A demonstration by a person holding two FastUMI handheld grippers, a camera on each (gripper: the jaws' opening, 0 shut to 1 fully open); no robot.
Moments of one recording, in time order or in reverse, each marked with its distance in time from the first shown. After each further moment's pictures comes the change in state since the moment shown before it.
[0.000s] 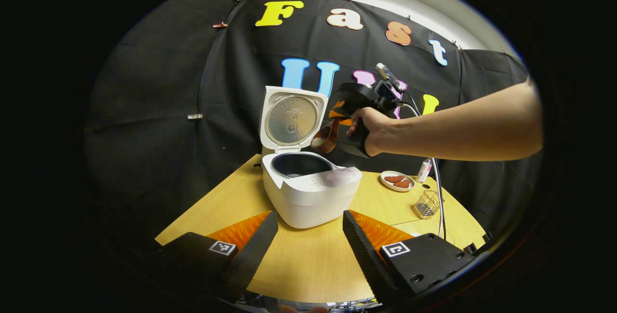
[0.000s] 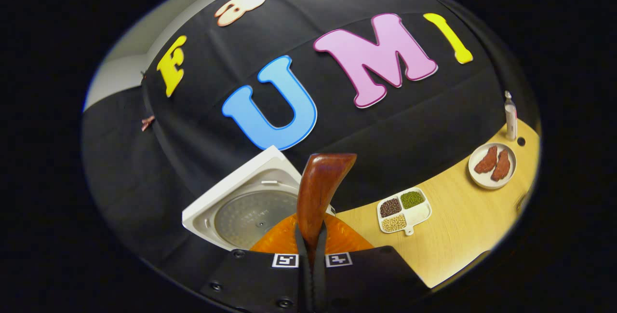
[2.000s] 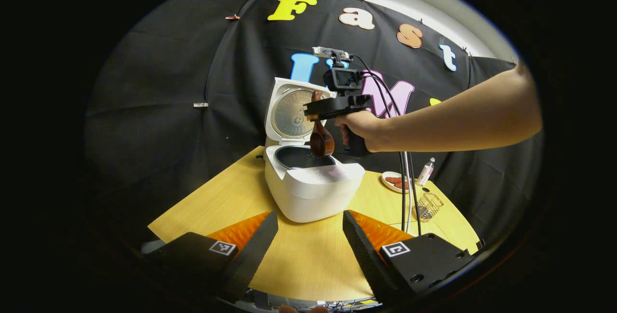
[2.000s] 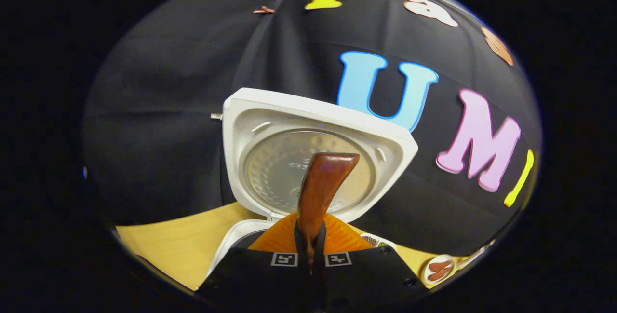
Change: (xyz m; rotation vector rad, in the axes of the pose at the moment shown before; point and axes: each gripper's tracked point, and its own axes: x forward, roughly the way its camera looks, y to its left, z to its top) left arm -0.004 0.003 -0.015 -0.079 0.017 0.015; right arm 0.010 0.056 -0.062 -0.709 0.109 0.161
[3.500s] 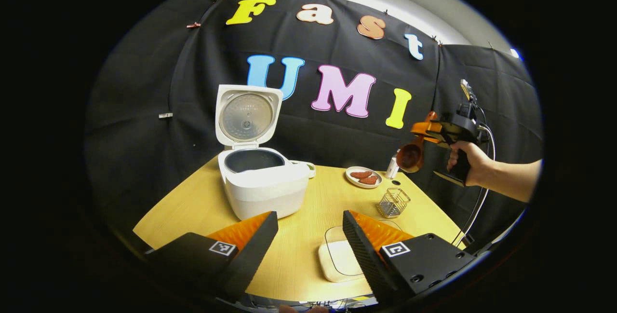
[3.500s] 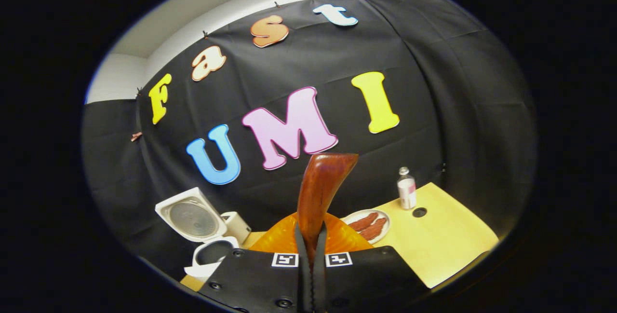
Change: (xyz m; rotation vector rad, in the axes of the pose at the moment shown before) left arm 0.002 -0.122 -0.002 0.088 0.036 -0.126; right arm -0.348 -0.379 -0.099 0.596 -0.242 -0.449
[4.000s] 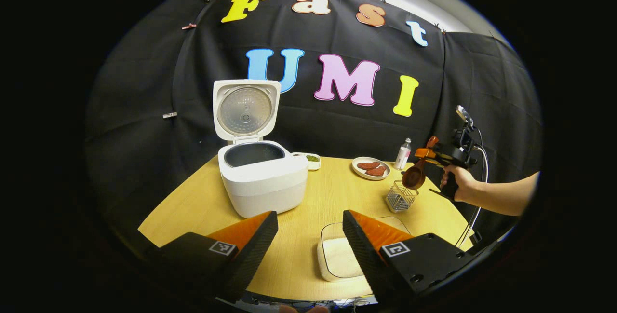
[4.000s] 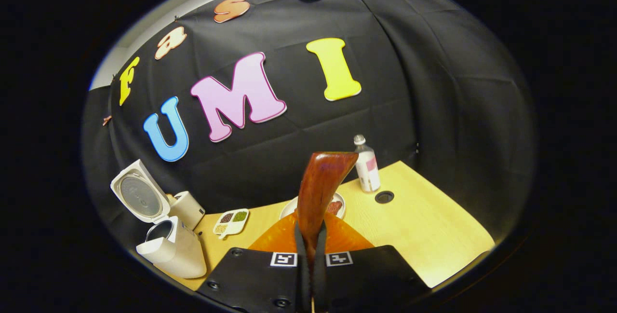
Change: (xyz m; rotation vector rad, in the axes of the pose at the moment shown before) left arm 0.020 -0.022 -0.008 0.052 0.051 0.077; right arm 0.064 -0.117 -0.109 0.029 0.131 -0.116
